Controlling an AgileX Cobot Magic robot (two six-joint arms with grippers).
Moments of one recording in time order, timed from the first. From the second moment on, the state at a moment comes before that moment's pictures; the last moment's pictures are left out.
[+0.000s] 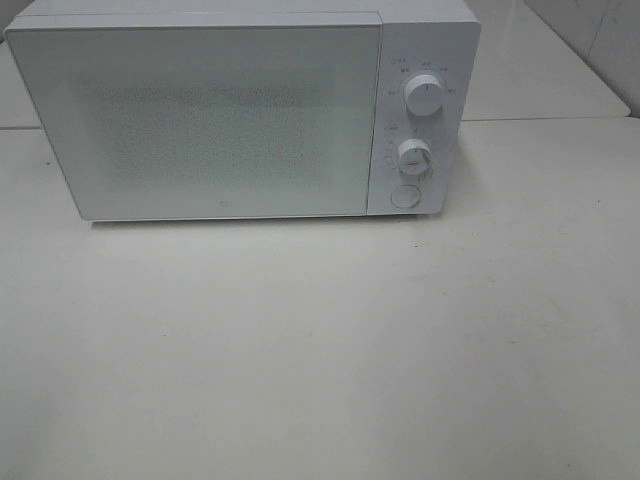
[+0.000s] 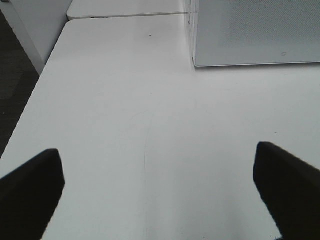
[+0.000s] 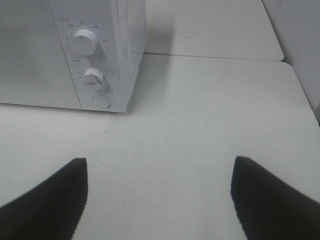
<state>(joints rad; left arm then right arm) 0.10 0.00 -0.50 -0.06 1.05 0.11 0.15 0.34 -0.56 -0.06 0.69 0.06</state>
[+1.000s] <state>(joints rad) 0.10 0.00 -0.50 -0.06 1.05 0.11 0.15 0.87 -0.56 -0.06 0.26 0.09</state>
